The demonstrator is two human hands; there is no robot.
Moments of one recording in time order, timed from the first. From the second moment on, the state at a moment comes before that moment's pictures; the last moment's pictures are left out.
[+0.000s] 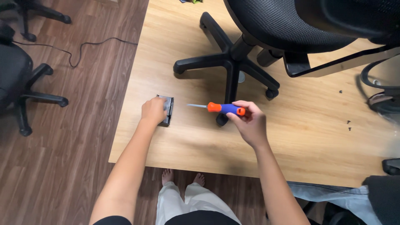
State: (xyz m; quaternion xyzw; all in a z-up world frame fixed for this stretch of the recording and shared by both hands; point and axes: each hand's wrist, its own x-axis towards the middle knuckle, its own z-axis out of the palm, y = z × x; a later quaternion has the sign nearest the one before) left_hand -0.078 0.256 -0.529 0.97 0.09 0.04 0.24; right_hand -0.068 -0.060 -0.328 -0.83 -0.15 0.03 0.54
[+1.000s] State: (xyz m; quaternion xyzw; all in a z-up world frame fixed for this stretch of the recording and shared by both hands) left_hand -0.095 0.040 -0.010 0.72 -0.42 0.51 0.20; right_hand -0.124 -0.214 -0.093 -0.64 -0.23 -0.39 0.62
